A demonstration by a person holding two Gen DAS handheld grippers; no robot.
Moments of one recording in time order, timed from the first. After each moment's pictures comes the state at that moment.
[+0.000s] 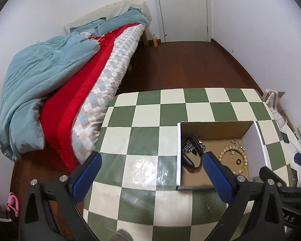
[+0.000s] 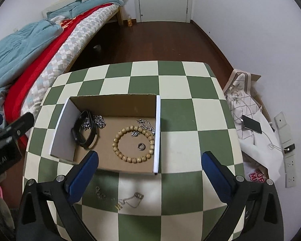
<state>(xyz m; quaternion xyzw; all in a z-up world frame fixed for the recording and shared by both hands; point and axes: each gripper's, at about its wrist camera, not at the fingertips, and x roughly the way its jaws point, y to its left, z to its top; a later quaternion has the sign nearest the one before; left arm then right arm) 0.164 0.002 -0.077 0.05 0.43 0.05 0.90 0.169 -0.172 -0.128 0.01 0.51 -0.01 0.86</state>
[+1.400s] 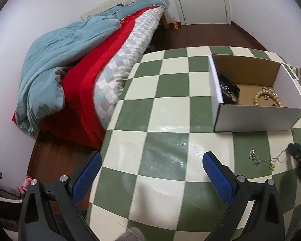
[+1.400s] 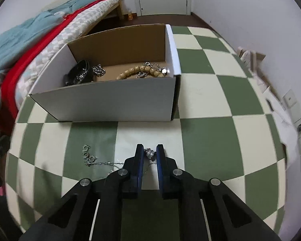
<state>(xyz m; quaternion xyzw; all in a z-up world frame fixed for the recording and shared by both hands) 0.098 0.020 -0.157 0.09 0.47 0.14 0.87 0.109 -0.164 -0.229 0.04 0.51 0.00 0.86</state>
